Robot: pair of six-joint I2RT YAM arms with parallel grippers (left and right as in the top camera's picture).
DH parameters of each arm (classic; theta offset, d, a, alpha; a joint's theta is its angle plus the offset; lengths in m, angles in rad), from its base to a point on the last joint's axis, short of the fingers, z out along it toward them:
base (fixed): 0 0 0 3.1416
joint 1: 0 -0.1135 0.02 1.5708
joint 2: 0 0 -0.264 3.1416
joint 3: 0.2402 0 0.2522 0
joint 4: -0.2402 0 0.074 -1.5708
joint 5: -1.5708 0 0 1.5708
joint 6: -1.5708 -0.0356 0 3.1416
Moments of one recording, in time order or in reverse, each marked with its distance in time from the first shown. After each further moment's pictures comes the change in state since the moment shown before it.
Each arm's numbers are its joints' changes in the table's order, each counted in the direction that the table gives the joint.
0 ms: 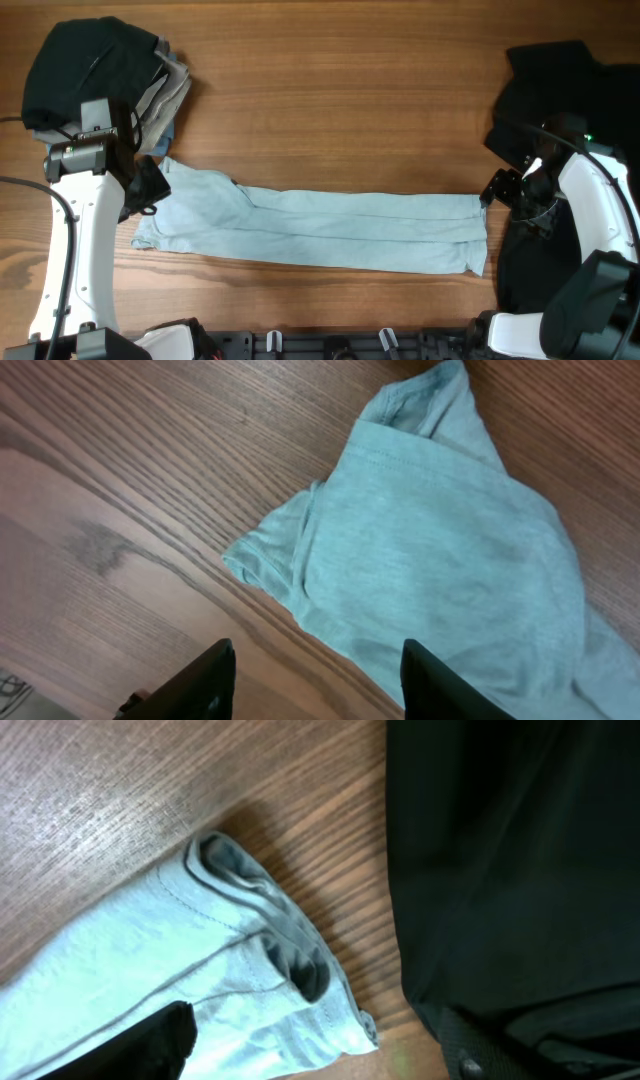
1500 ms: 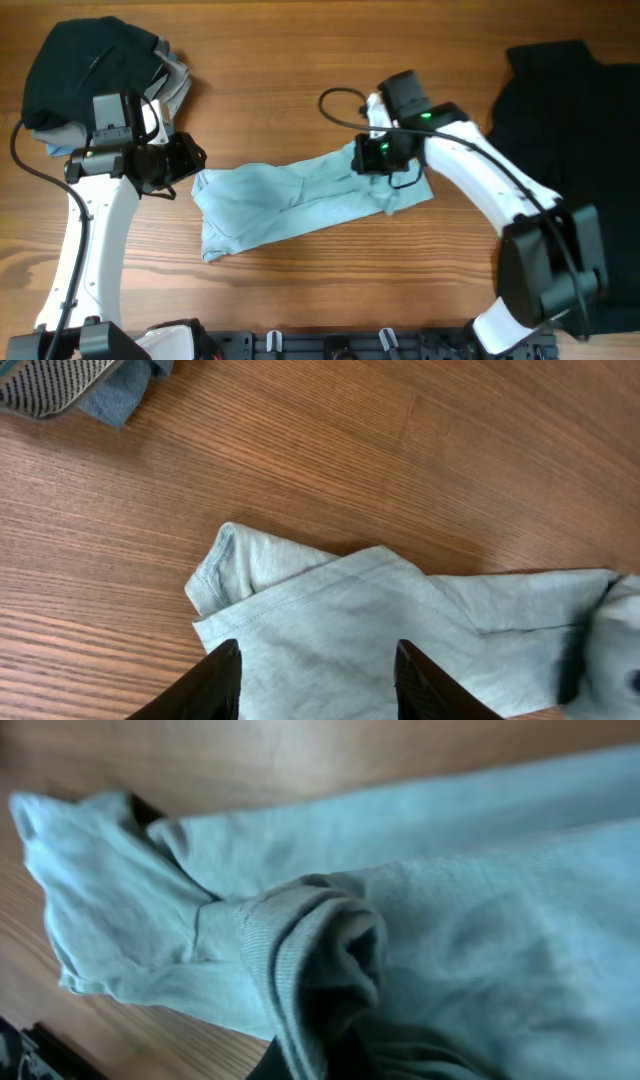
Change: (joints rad) left arm 0.052 0.001 -0.088 0.339 -0.438 -0.089; right arm -0.694 0.241 0.209 0.376 0.370 0.002
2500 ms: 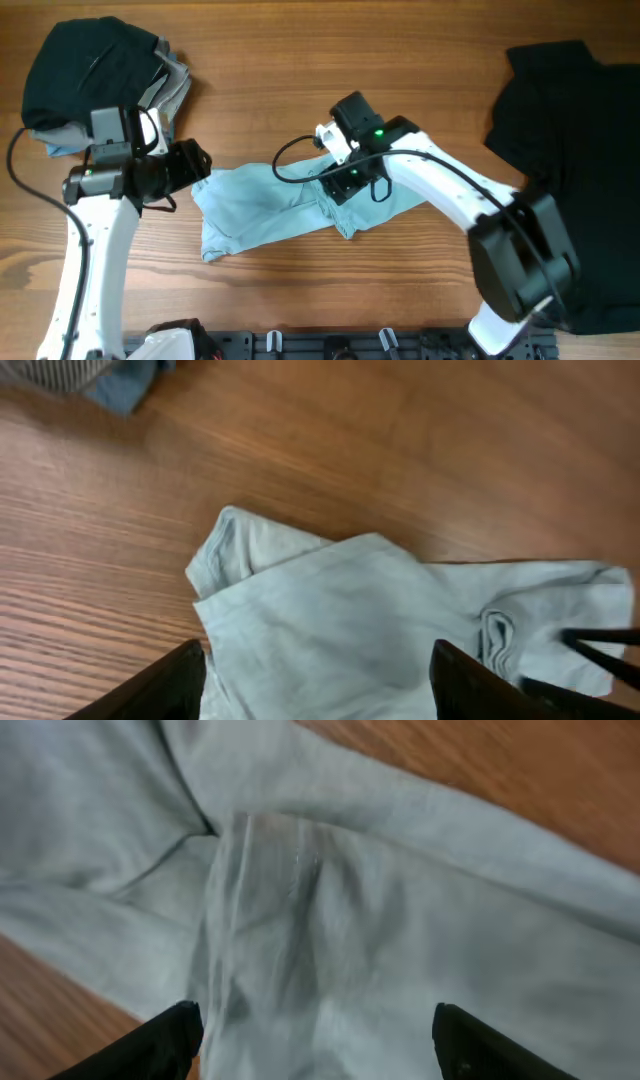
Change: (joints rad) left arm 0.000 -0.105 -0.061 0.005 -0.002 0.009; right arm -0.177 0.083 0.022 0.007 -0.227 0.434
